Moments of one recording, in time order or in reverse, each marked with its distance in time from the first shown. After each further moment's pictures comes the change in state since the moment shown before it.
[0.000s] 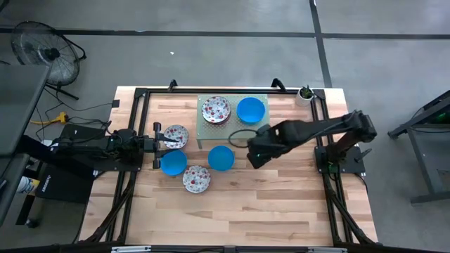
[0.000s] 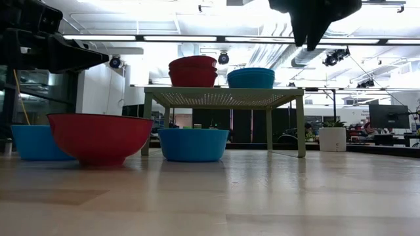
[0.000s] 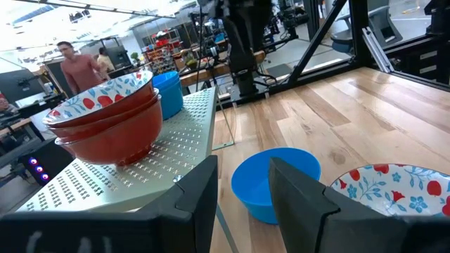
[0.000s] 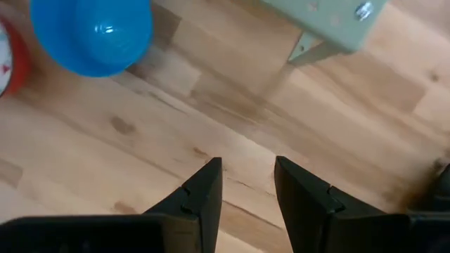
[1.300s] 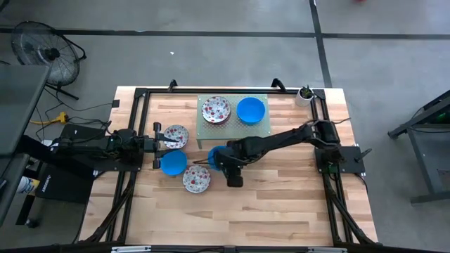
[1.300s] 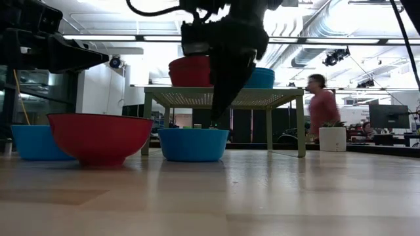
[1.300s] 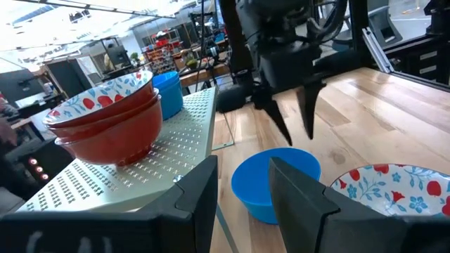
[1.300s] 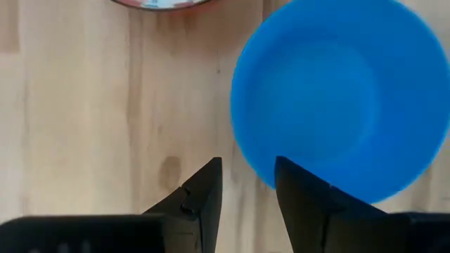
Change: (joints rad) left arm 0.000 0.000 0.000 0.000 0.000 0.000; right arm -0.059 0.378 0.000 0.619 -0.165 -1.153
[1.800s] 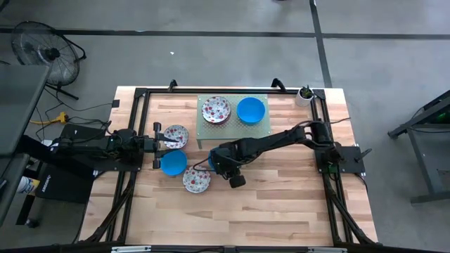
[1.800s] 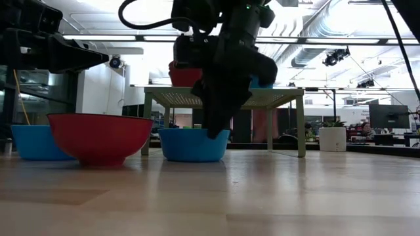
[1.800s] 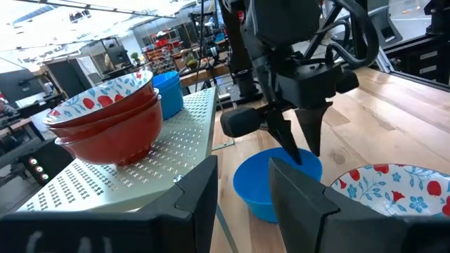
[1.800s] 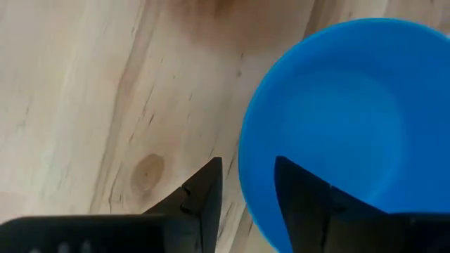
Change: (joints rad) left arm 0.000 0.000 0.000 0.000 0.000 0.000; right arm -0.014 0.068 0.000 0.058 -0.034 -0.297
